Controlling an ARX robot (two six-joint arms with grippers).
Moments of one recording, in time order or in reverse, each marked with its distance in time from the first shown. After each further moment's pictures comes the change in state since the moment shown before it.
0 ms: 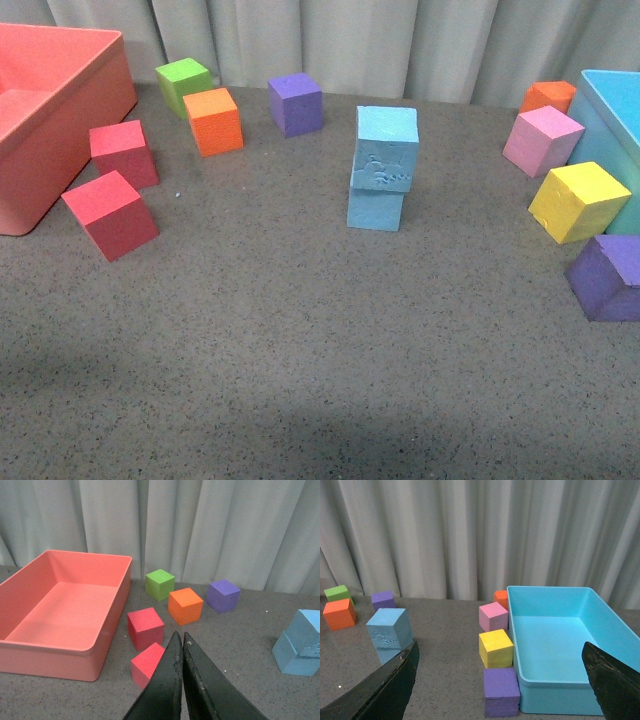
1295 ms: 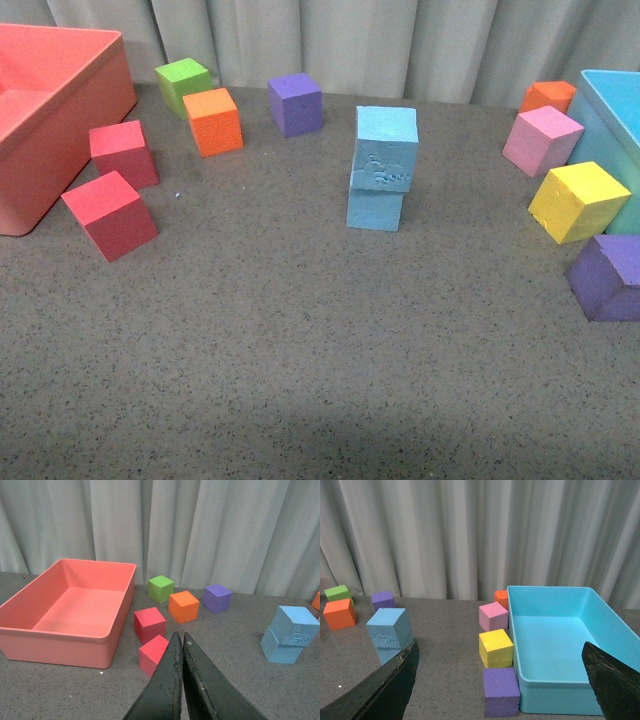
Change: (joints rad) left arm 0.088 -0.883 -0.061 -0.785 0.089 0.001; right arm 0.000 0.000 0.000 0.000 0.000 0.000
